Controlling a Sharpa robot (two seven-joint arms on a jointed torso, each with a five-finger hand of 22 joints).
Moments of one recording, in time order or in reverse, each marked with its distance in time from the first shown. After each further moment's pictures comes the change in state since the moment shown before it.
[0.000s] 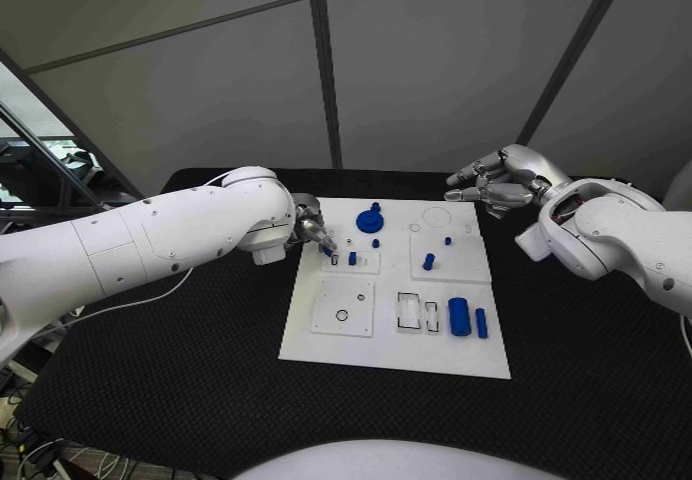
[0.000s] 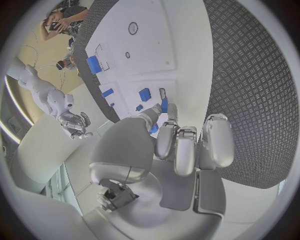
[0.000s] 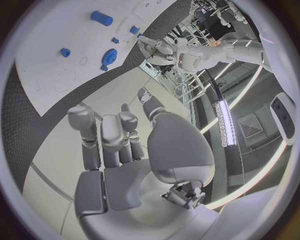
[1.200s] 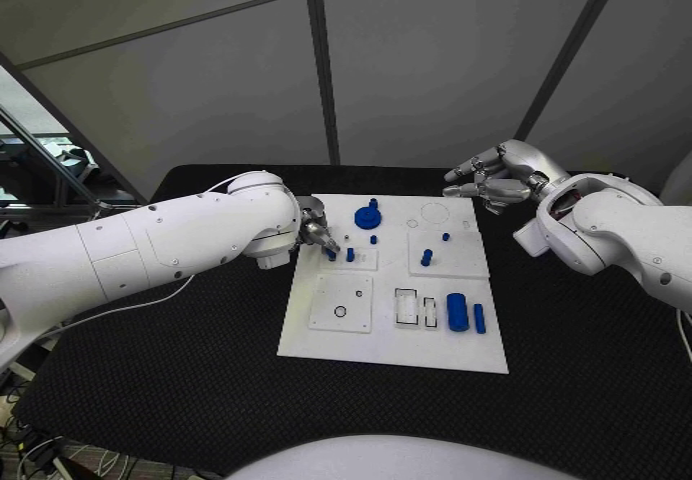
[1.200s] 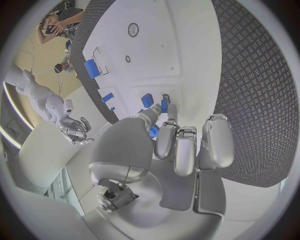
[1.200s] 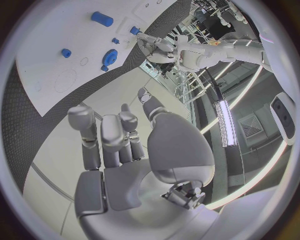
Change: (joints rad) left arm -0.018 0.011 -0.005 0.029 -0.040 -0.033 -0.026; left_hand -0.014 -0.012 0.026 -0.015 0.002 0.000 0.000 0.009 0.013 0.000 0.000 0.000 0.000 0.003 -0.002 0.000 0.000 0.000 0.003 -0.004 0.000 0.000; right arm 0.000 0.001 0.000 -0.001 0.000 0.003 -0.003; right_hand 0.000 0.000 0.000 0.000 0.000 0.000 0.000 0.000 0.000 0.000 0.000 0.000 0.000 0.000 0.000 0.000 0.000 0.000 0.000 0.000 0.000 0.000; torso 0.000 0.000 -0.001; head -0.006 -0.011
